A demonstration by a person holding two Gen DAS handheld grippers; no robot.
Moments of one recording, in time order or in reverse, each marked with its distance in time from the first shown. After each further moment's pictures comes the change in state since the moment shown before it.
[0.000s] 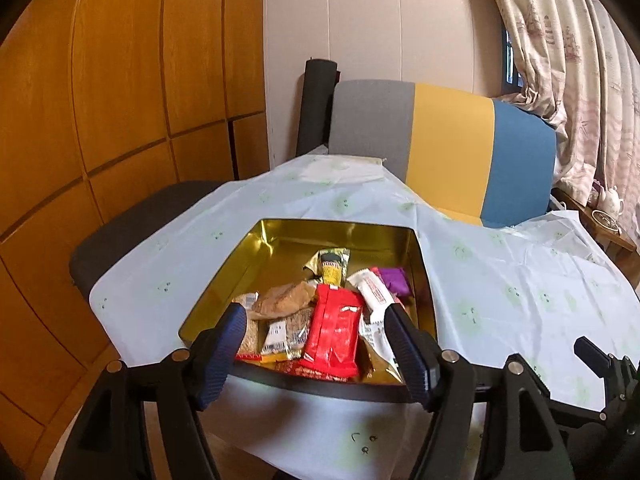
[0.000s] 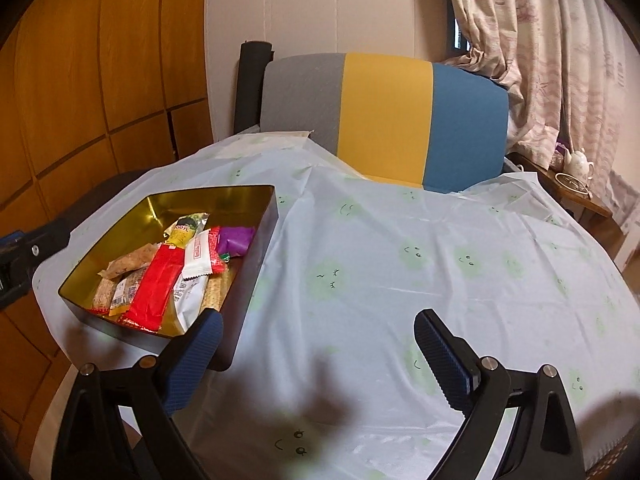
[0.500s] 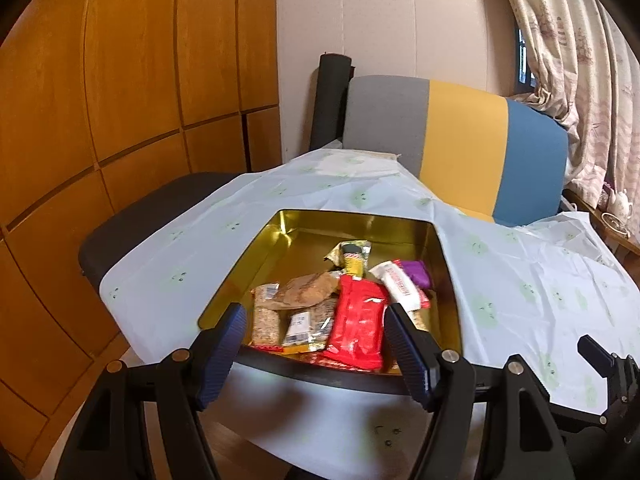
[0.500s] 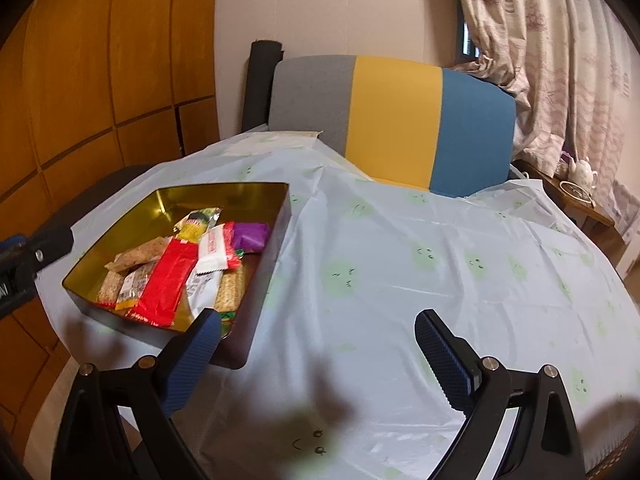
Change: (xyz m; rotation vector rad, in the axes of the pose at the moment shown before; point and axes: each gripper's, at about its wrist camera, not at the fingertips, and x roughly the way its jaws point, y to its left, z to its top) left arm 0.005 0.020 -0.008 -0.019 0.016 0.040; right arm 0.002 0.025 -0.005 -0.051 0.000 0.010
